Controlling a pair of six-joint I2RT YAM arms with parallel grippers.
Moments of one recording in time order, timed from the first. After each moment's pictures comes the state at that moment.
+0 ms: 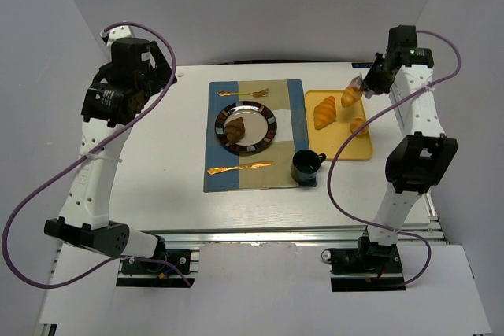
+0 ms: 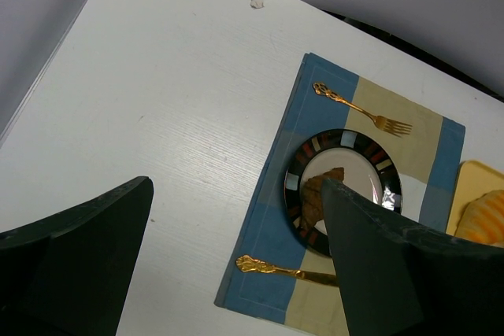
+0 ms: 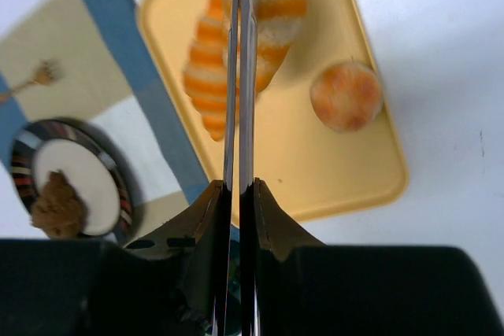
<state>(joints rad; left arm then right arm) -0.26 1.39 1.87 -1.00 -0.46 -0.49 -0.06 1.92 1.99 -1.06 -0.09 0.42</state>
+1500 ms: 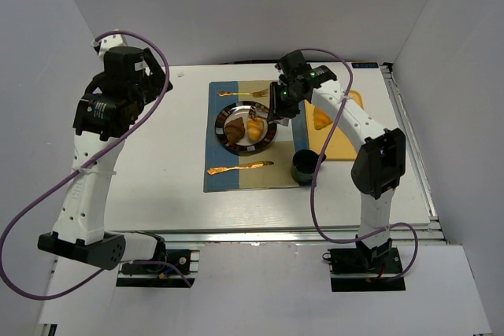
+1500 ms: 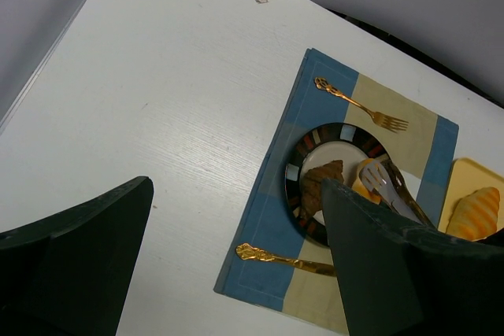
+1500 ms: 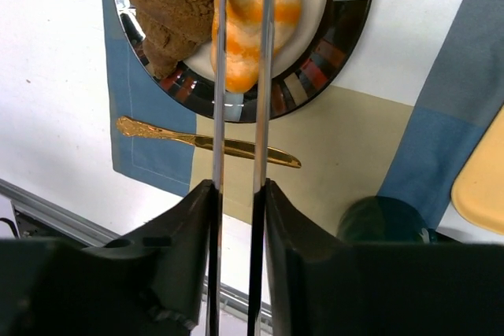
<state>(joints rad) -0.26 1.31 1.82 -1.03 -0.47 -0.53 0.53 1.97 1.92 -0.96 -0.20 0.41</state>
